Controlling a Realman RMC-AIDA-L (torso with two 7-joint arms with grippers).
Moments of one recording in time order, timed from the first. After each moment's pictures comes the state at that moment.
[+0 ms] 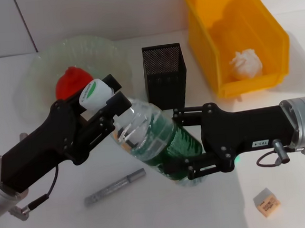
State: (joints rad) left arm -0.47 -2.08 1.27 0.22 0.99 1.87 -1.04; right arm 0.53 2.09 -0.92 -0.59 -1.72 -1.82 1.23
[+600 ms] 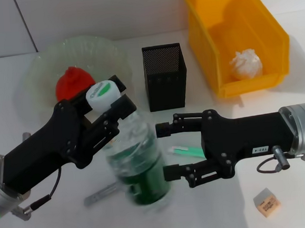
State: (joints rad) left arm -0.47 -2.08 1.30 0.23 0.98 1.89 -1.03; right arm 0.53 2.08 -0.93 -0.54 -1.72 -1.81 1.21
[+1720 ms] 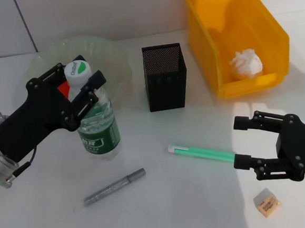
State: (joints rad) left arm -0.46 -2.07 1.20 0.26 0.97 1.61 -0.71; right arm 0.25 2.07 -0.77 -0.71 -1.72 -1.86 1.21
